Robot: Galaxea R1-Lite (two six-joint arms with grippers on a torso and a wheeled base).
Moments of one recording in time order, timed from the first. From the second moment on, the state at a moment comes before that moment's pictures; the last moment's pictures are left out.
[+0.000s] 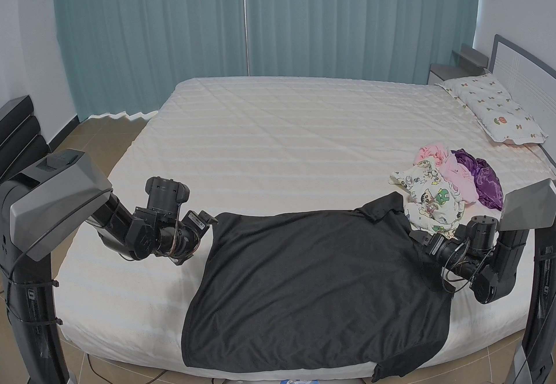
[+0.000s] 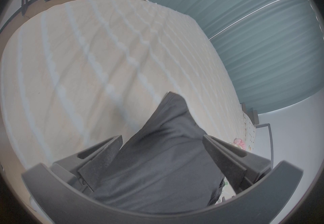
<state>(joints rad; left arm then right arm) -0.26 2.26 -1.09 -0.43 -0.01 -1.08 0.00 2.39 -0.50 -1.48 0.20 0.61</state>
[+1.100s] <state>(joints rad) -0.27 2.69 -1.79 -0.19 0.13 -0.87 0.05 2.39 -0.57 -1.40 0.12 0.61</state>
